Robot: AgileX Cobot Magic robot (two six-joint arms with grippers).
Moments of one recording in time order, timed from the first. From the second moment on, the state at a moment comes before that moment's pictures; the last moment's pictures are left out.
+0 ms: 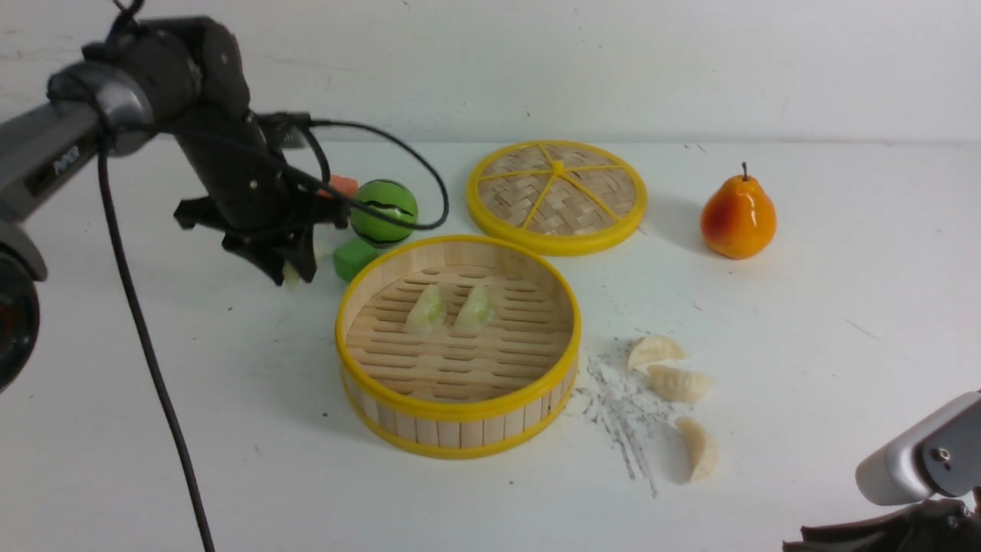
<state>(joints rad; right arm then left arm) 0.41 0.88 -0.38 0.57 0.35 -0.46 -0.15 2.19 -2.07 -0.14 1.22 0.00</state>
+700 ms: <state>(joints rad) 0.41 0.88 -0.38 0.57 0.33 -0.46 -0.51 2.32 -2.08 -0.18 0.92 -0.04</state>
